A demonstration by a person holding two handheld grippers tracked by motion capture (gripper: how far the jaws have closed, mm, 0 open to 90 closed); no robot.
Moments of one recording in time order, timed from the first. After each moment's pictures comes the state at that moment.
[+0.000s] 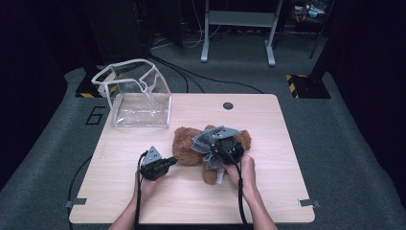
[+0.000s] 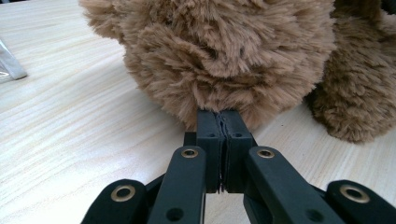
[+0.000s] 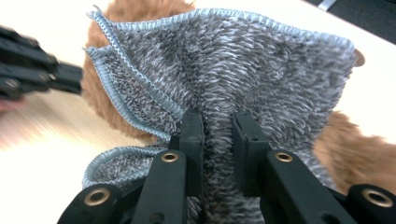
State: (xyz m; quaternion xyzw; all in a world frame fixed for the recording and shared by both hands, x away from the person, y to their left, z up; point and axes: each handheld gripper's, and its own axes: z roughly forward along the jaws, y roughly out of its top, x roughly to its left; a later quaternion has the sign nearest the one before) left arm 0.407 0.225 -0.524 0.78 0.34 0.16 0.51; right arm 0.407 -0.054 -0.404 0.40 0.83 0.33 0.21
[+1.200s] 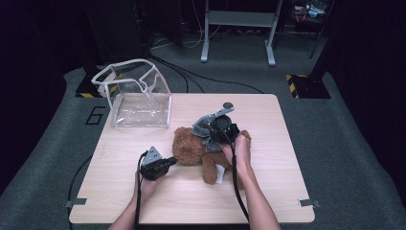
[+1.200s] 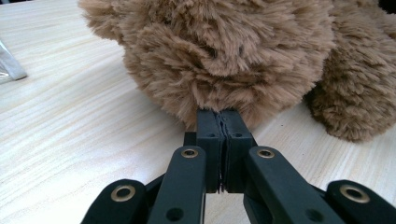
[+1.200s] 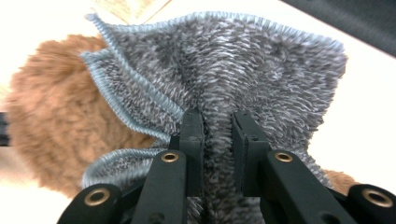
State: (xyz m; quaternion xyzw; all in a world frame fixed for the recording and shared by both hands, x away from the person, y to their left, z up) left arm 0.407 0.225 -0.524 0.78 0.34 0.16 0.51; right arm 0.469 -0.045 -0.391 0.43 0.83 0.30 0.21
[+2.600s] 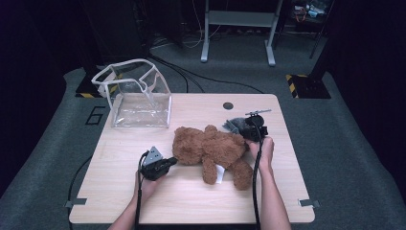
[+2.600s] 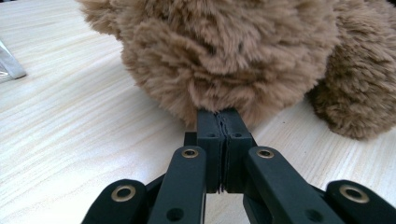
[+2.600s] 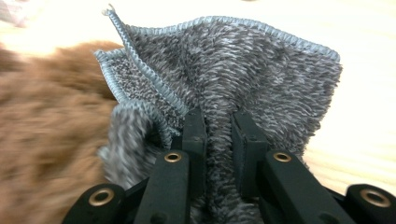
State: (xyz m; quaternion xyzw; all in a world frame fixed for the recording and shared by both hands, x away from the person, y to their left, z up) left arm 0.407 0.222 -0.524 0.78 0.33 0.17 0.50; right arm 0.513 -0.151 -0.441 0.56 0.75 0.32 0.15
